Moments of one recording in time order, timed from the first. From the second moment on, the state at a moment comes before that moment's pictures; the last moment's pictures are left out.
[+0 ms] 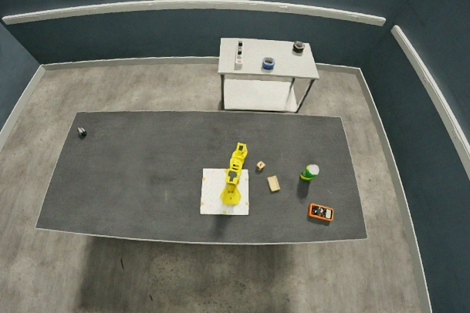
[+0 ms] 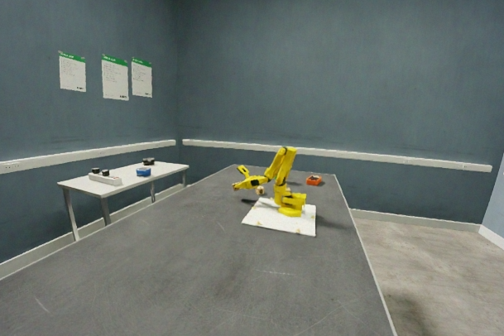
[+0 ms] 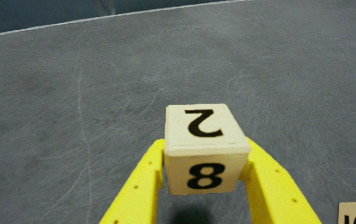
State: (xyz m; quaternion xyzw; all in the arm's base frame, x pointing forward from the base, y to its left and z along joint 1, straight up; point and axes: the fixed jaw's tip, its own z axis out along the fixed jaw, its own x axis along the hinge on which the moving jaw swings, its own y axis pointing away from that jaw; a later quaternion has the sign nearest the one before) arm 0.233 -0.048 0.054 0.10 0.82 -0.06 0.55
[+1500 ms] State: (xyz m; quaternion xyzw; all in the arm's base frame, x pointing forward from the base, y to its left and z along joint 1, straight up) arm 0.227 -0.049 0.039 0.11 0.83 -0.06 0.54
